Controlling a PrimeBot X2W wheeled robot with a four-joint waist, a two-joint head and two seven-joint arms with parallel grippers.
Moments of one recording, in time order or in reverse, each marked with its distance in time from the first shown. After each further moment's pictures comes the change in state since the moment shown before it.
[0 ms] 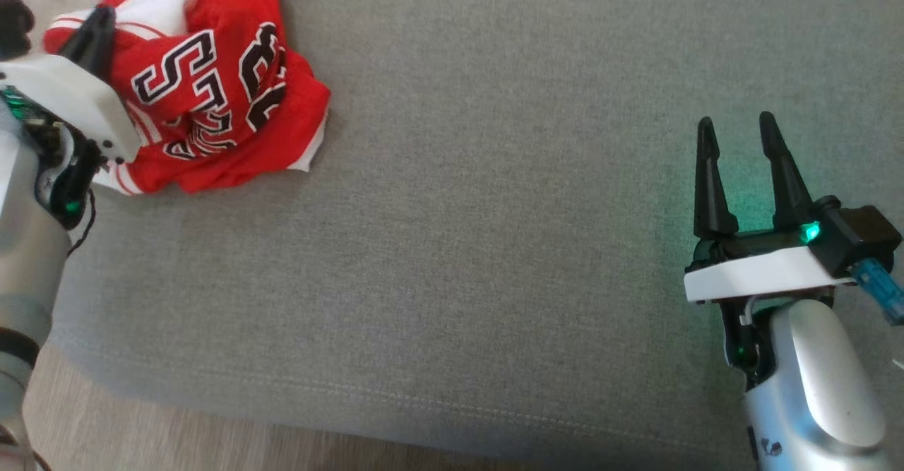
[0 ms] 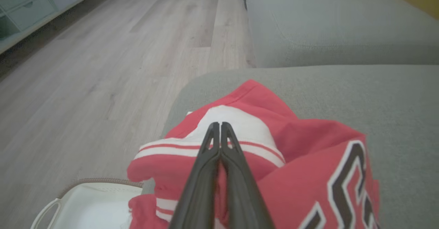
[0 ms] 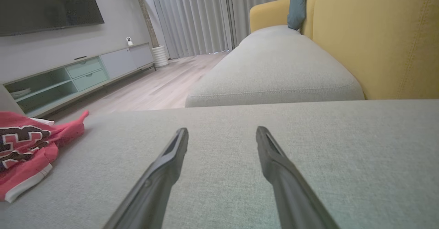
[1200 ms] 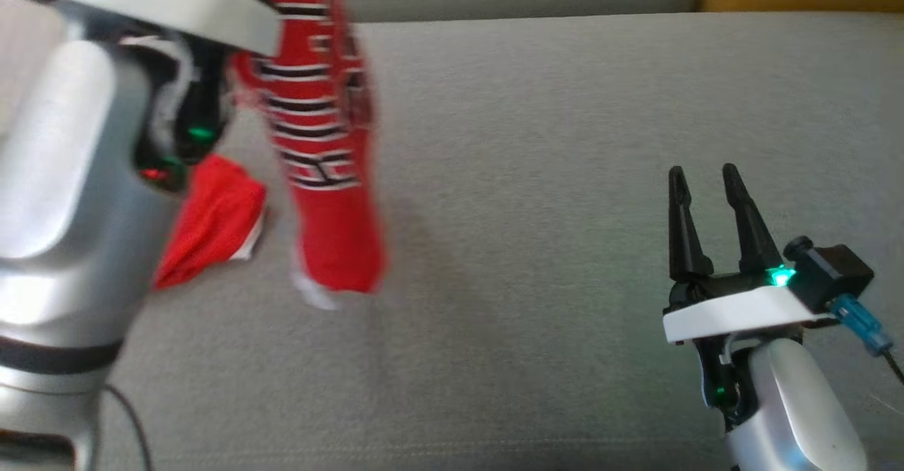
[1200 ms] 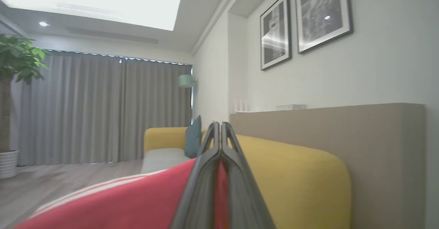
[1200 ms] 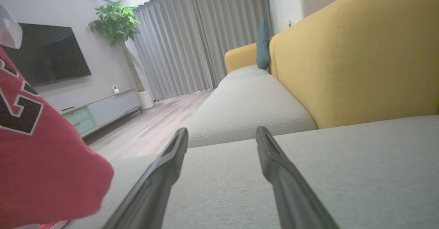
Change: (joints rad) left arm 0.026 -0.082 0.058 -0.808 -0.007 0.296 -0.045; right arm 0.076 0.001 0.080 0.027 0.142 0.000 0.000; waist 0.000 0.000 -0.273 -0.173
